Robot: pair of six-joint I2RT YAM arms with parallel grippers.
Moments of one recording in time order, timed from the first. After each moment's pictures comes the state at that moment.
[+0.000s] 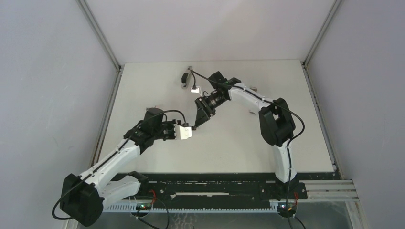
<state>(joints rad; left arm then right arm) -0.50 1.02 0.65 -0.37 0.33 1.04 0.60 2.10 1.73 -0.84 -1.06 -0.16</state>
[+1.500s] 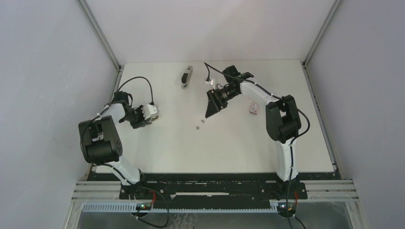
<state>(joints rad) 0.24 1.66 1.00 -0.62 0.43 1.40 0.44 2.10 1.73 -0.86 -0.97 -0.19</state>
